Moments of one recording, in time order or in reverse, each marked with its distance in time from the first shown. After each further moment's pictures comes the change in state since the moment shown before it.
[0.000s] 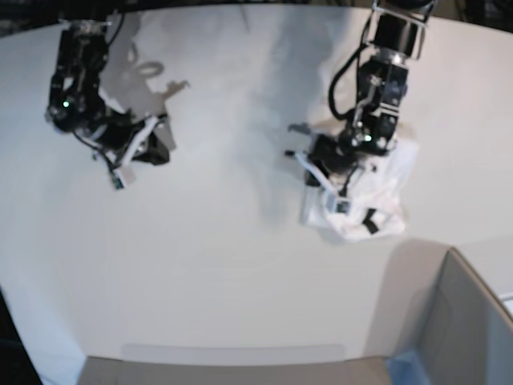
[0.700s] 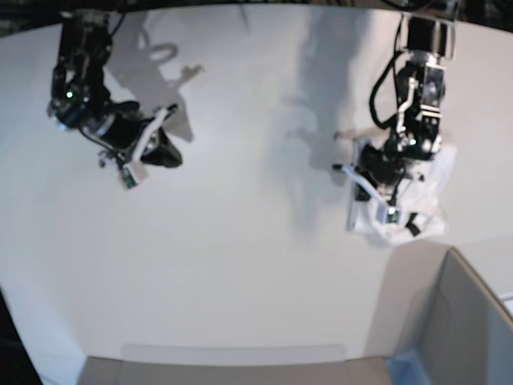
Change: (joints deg) left arm 2.4 -7.8 -6.9 6.7 -0.2 -0.5 0.0; right arm -3.3 0.0 -3.3 11.5 0.2 0.2 0.2
